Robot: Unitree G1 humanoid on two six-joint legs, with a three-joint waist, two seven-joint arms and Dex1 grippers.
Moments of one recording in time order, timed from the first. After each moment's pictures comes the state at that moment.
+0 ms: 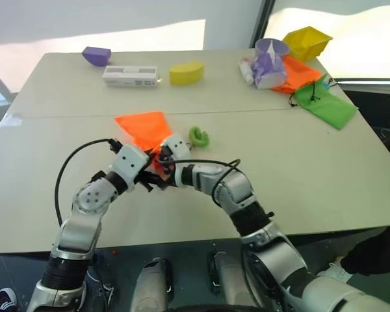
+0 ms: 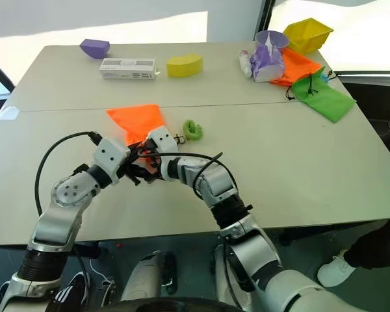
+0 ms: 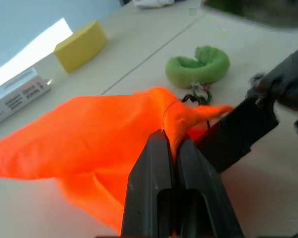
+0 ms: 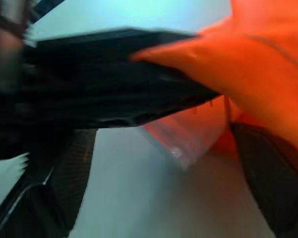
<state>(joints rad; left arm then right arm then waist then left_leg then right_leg) -0.15 0.47 -0.03 -0.23 0.01 0.23 -0.52 -0.66 0.00 0.35 0.12 0.30 0.76 0.57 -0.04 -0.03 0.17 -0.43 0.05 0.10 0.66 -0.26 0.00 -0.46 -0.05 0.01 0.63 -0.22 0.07</state>
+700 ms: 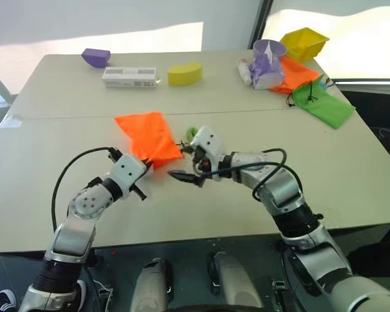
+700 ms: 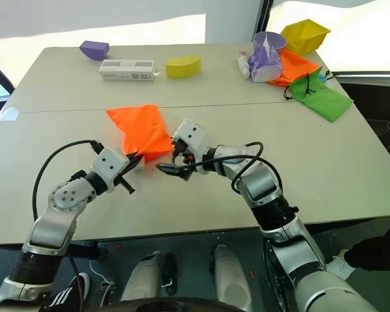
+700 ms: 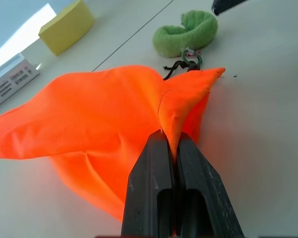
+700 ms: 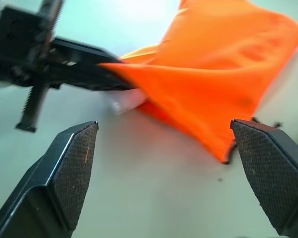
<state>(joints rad) -0.13 0.53 -0.02 -0.20 0.00 0.15 -0.55 -0.66 -0.27 0.26 -0.02 0.26 0.71 0.68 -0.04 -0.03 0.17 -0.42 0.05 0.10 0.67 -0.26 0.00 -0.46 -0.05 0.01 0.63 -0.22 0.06</state>
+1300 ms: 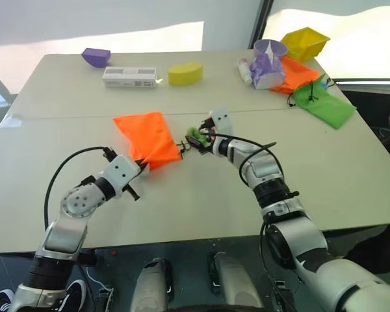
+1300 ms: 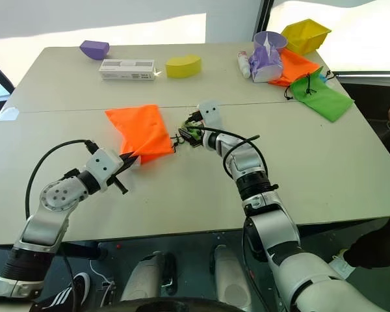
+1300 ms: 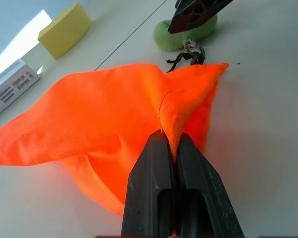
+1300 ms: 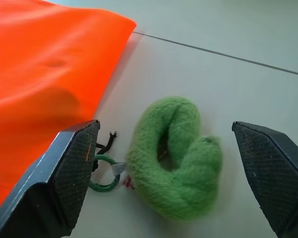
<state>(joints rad) -0.13 0.57 -0.02 -0.14 -0.01 0.06 -0.59 -0.86 -0.09 0.09 0.63 0.15 0.40 0.44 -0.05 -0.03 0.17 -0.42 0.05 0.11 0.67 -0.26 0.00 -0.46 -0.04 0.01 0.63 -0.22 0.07</state>
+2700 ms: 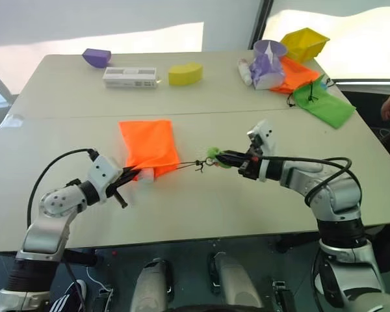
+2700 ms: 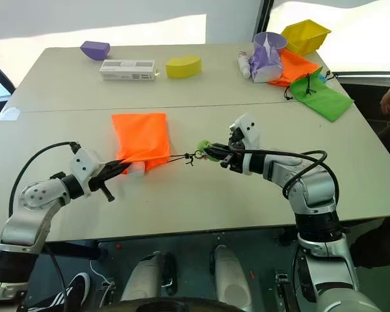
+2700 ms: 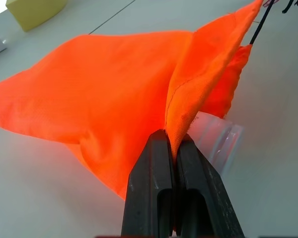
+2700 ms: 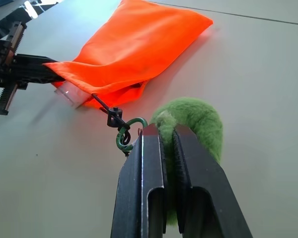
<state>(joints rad) -0.11 0.66 0.07 -0.08 -0.21 0.10 -0.79 -0.48 -0.46 -0.01 -0.20 0.51 0.90 0.72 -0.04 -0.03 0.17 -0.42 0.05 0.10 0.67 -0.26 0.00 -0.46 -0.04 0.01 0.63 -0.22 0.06</state>
